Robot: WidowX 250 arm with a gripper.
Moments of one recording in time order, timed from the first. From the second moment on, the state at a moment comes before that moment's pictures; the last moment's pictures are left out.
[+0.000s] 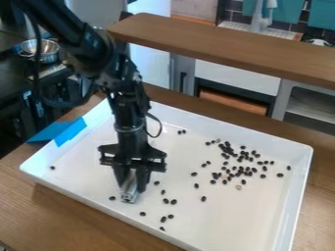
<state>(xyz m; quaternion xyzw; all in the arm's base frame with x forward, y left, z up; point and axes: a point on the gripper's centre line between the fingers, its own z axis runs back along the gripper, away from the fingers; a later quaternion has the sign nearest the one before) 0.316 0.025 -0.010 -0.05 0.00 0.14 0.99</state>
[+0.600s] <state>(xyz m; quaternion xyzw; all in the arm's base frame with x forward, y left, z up) 0.339 -0.018 -0.014 -0.05 0.00 0.18 0.98</state>
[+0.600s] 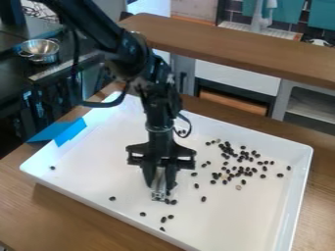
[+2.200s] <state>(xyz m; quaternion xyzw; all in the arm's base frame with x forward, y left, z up) 0.396 -0.121 -0.009 -0.12 0.04 0.23 0.96</state>
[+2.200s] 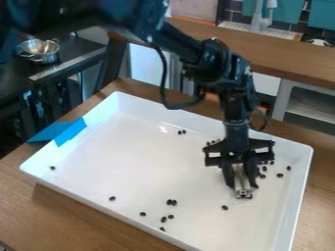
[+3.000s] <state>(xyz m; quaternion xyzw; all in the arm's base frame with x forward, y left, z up) 0.362 -0.023 0.107 -0.20 0.03 0.25 0.95</state>
